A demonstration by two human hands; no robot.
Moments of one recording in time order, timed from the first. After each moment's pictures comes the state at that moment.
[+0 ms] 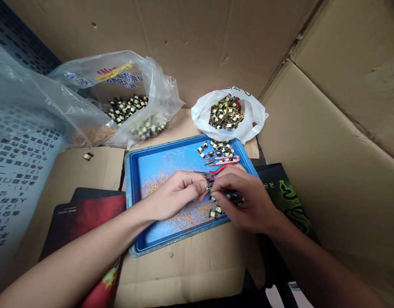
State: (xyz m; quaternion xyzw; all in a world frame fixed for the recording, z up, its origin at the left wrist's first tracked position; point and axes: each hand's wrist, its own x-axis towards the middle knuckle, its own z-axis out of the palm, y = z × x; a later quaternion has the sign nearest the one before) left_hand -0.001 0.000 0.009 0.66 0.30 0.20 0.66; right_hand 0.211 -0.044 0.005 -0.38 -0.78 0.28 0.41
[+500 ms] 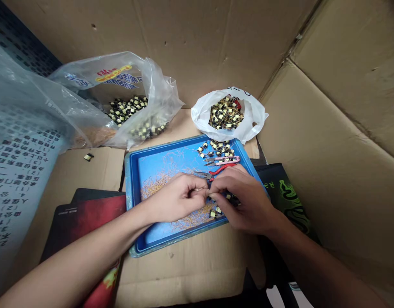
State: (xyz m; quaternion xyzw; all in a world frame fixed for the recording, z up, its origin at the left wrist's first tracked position) left_hand 0.003 0.001 0.009 0.75 0.32 0.11 0.56; right_hand 0.210 -0.045 0.001 -0.38 -0.81 0.22 0.39
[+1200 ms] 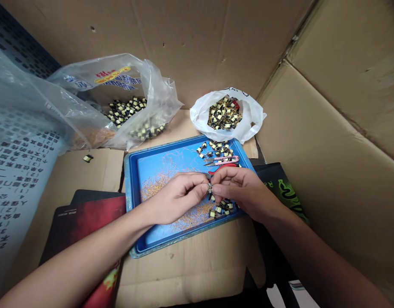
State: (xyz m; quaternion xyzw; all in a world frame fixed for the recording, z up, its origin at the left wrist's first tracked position) left_hand 0.002 0.000 0.013 0.76 0.27 0.22 0.54; right_hand 0.215 -0.036 -0.006 -0.40 -0.41 0.72 0.39
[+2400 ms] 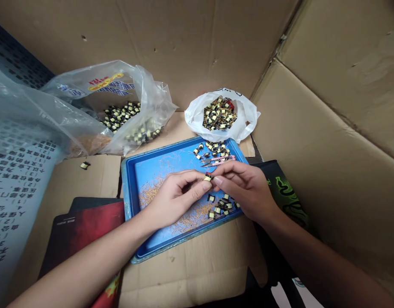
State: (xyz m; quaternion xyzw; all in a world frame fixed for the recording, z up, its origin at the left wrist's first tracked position) left_hand 0.007 -0.005 0.007 0.71 0.34 0.27 0.55; right_hand 0.206 -0.042 0.002 -0.43 -0.45 0.59 0.51
